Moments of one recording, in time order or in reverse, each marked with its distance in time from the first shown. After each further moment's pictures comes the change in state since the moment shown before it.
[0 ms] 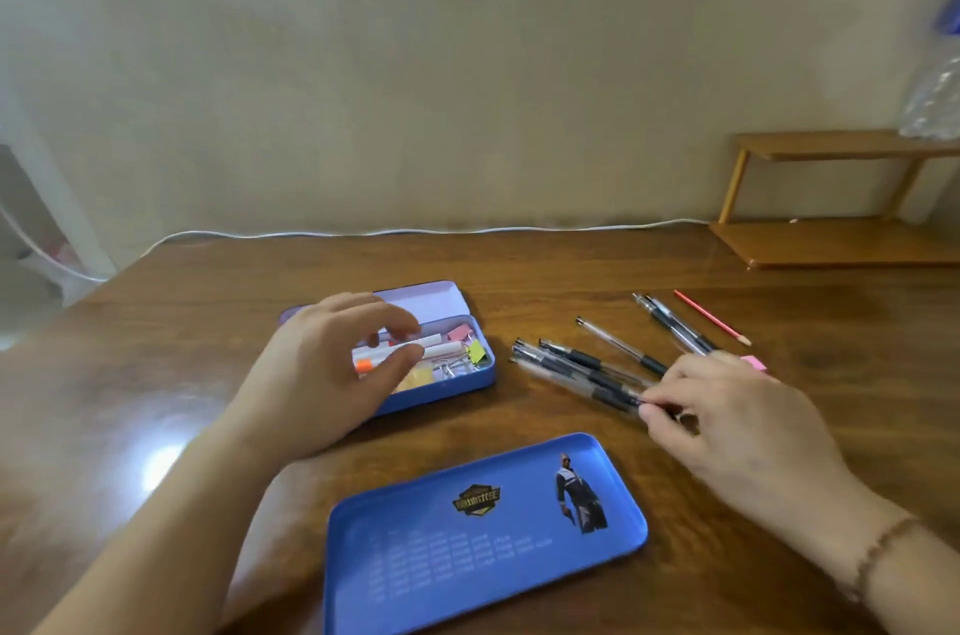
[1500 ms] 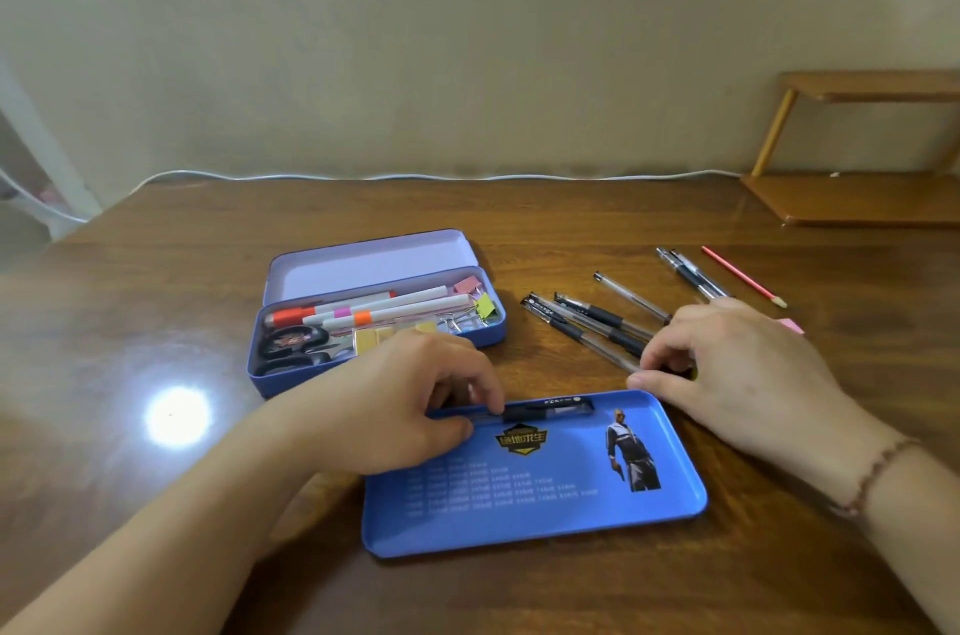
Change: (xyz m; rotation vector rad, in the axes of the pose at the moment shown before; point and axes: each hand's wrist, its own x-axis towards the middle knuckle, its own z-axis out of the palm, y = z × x) left_hand -0.009 0.025 0.031 -0.213 -0.646 0.032; right_hand 0.029 0.001 0.014 -0.016 -0.189 0.010
